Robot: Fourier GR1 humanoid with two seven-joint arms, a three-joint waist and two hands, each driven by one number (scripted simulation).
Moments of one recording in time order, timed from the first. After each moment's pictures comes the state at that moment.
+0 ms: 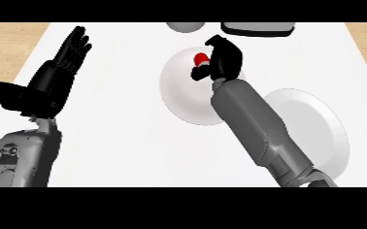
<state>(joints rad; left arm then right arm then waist) -0.33 0.24 0.07 -1.57 0.02 -0.08 0.12 -0.94 0.00 0.31 -0.68 0.74 -0.58 0.76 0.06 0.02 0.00</state>
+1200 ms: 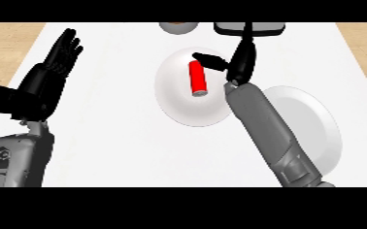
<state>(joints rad) -0.31 0.25 0.11 -1.58 0.03 -0.09 0.12 -0.84 -0.01 0.16 -0.76 0.17 -0.94 0.15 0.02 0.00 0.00</state>
